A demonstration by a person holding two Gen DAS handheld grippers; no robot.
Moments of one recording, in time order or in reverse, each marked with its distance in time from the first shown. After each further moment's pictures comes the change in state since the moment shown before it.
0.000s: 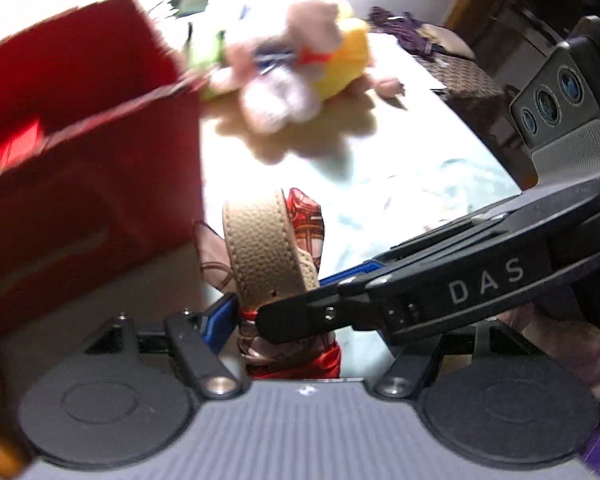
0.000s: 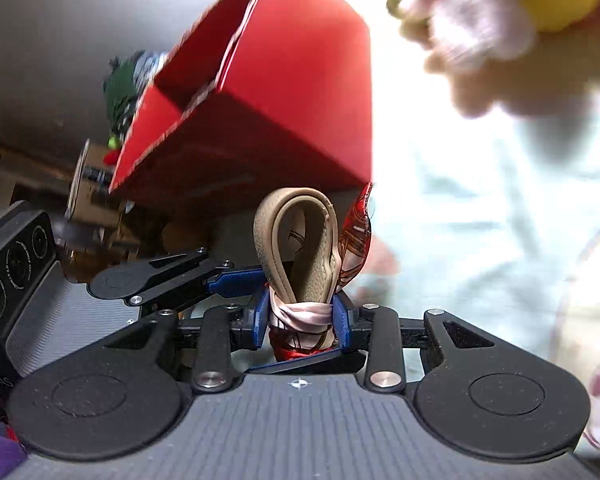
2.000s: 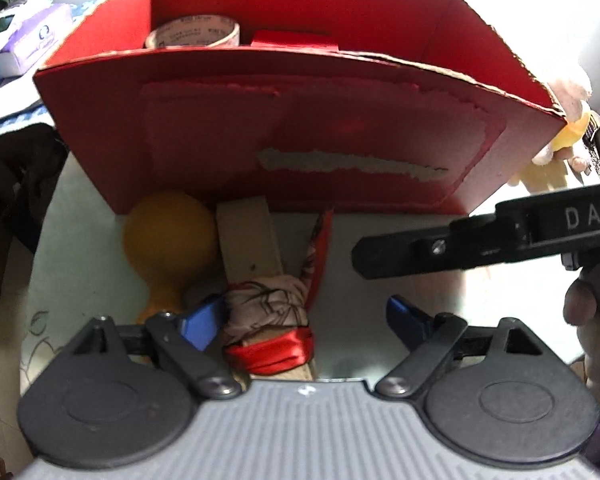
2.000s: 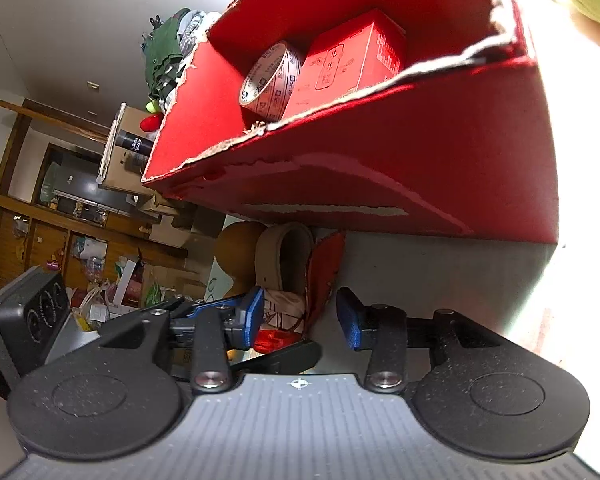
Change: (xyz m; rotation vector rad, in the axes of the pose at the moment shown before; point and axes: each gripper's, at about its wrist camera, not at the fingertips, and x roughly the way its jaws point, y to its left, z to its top) left arm -0.058 0.121 -0.063 -0.445 -0.025 0.331; right arm 0.122 0.081 0.035 -0.090 0.149 0.137
